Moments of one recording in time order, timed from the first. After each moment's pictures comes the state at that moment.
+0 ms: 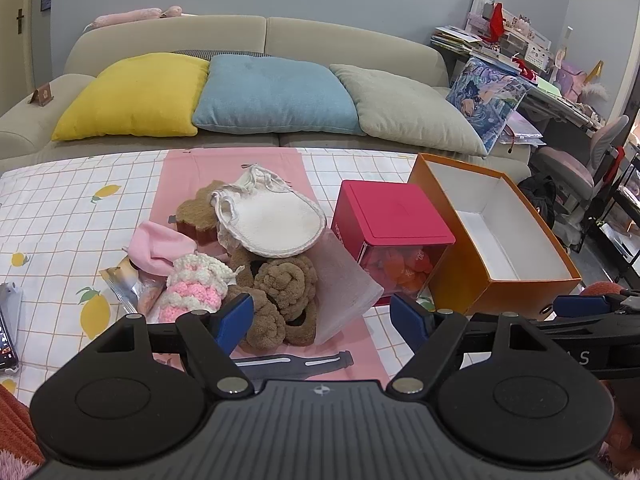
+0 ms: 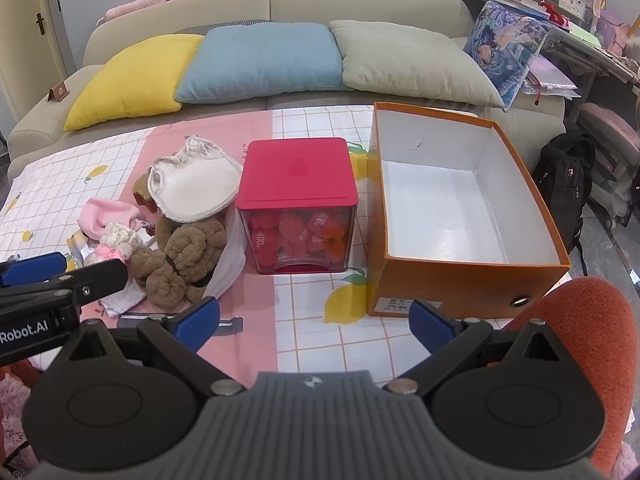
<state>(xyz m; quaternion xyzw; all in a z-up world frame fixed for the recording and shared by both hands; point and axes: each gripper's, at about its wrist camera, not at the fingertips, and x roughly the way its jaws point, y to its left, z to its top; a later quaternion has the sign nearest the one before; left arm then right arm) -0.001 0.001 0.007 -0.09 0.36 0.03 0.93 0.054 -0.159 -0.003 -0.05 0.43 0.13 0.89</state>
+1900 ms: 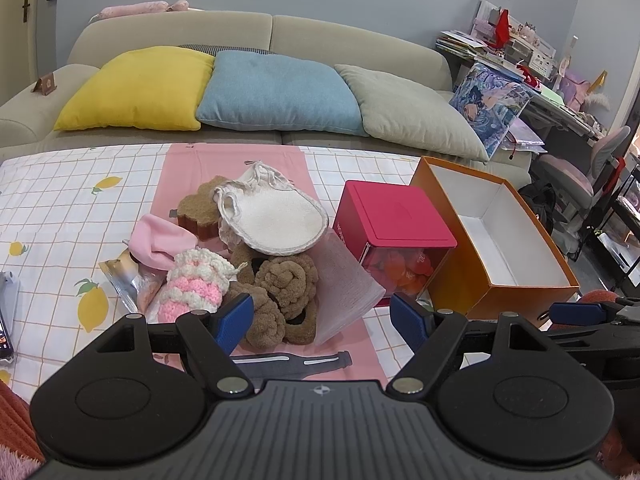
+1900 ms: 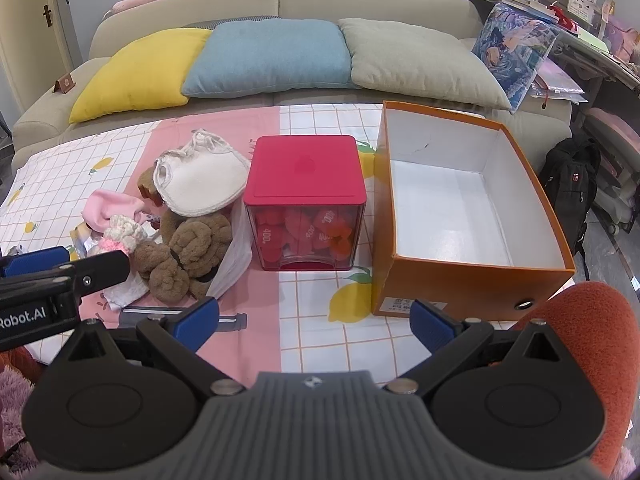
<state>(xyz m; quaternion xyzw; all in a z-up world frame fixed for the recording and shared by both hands) -0.004 0.007 0.005 -0.11 0.36 0.03 0.93 0.055 -0.156 -0.003 -0.06 0.43 0.14 0.89</state>
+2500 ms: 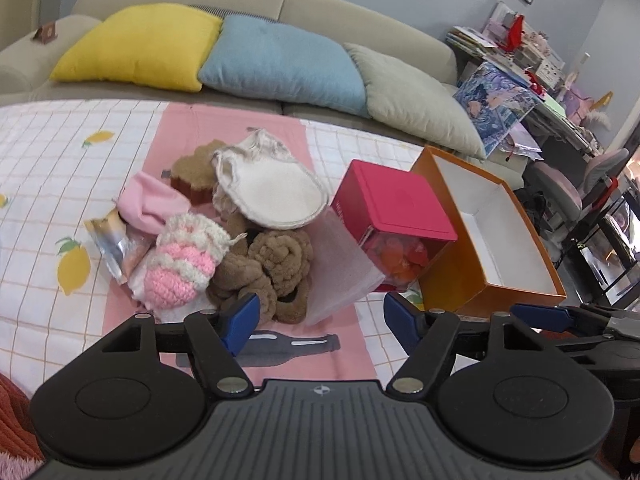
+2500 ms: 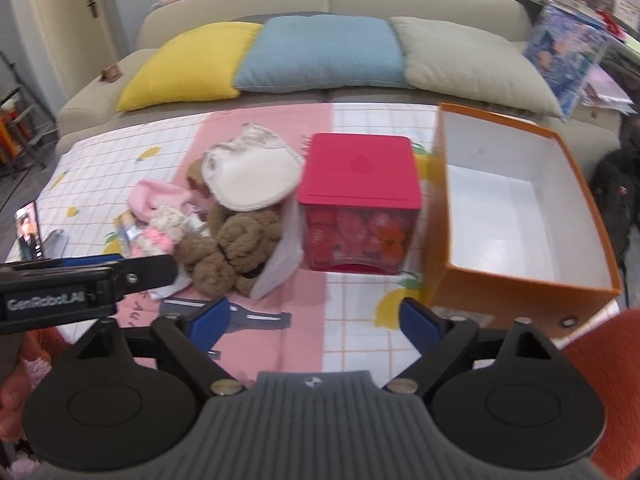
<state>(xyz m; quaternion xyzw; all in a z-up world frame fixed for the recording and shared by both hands) 0.003 0.031 -0.013 -0.18 0.39 0.02 0.90 0.062 -0.144 -0.005 -0.05 0.44 0.23 0.87</state>
